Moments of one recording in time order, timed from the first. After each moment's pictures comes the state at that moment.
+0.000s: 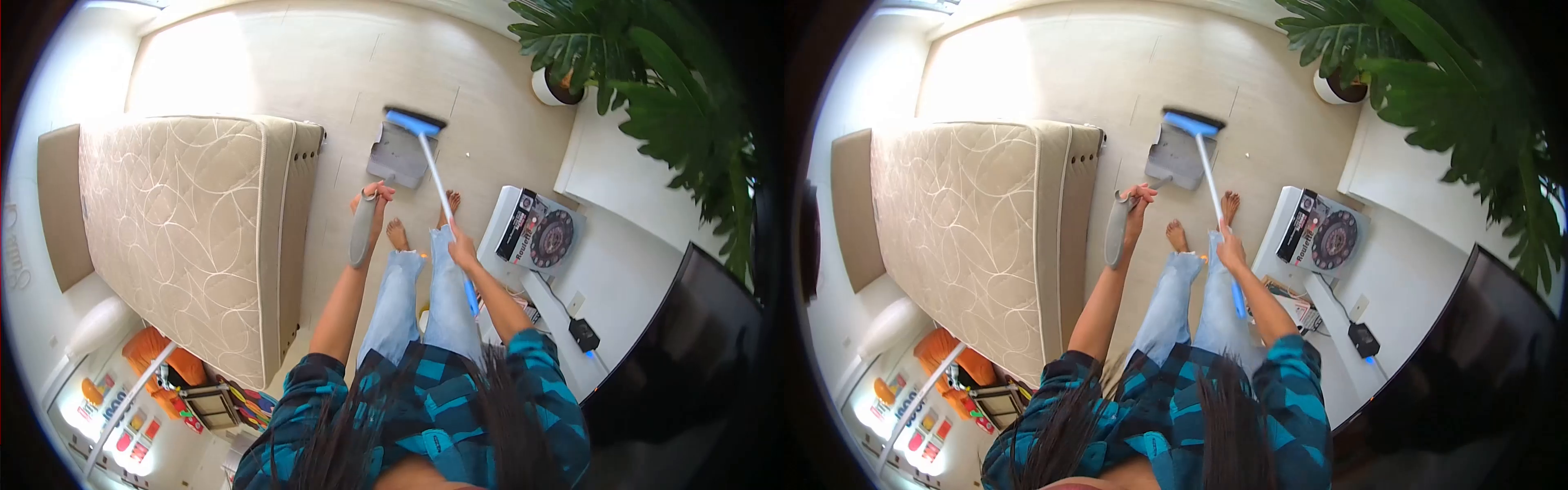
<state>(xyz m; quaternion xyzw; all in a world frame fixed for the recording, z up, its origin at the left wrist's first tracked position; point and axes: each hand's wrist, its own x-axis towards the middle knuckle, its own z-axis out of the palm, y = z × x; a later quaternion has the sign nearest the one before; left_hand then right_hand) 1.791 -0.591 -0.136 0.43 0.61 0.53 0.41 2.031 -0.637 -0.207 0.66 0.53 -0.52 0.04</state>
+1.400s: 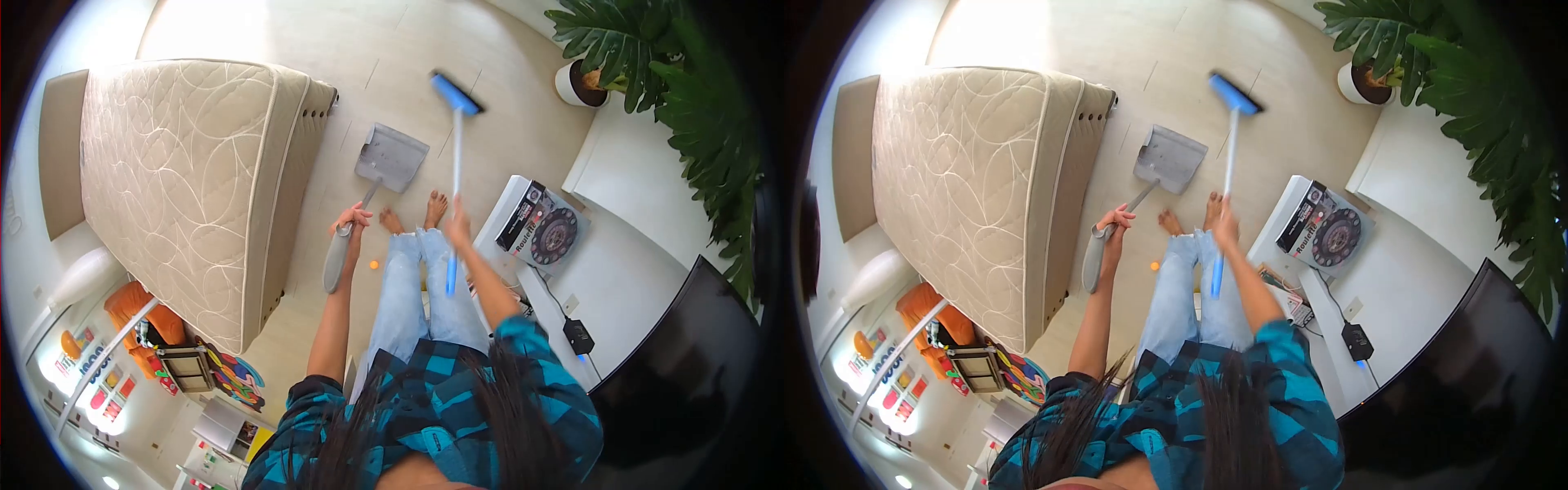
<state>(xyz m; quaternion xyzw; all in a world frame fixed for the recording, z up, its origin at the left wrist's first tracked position) 1.783 -0.717 -0.105 0.33 0.71 0.49 0.39 2.012 -0.660 -0.233 0.68 0.54 -0.48 0.03</state>
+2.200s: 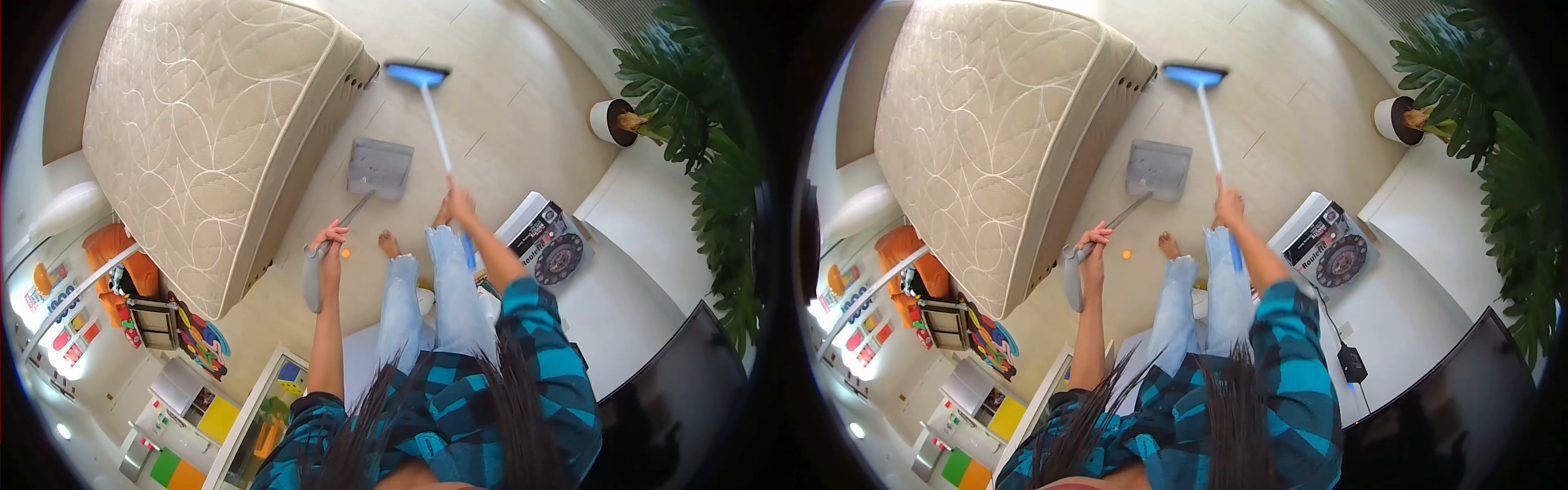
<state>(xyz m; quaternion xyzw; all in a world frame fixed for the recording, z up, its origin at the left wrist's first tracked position) 1.746 -0.847 -0.100 0.12 0.77 0.54 0.32 1.941 -0.652 -0.285 0.50 0.75 -0.37 0.22</state>
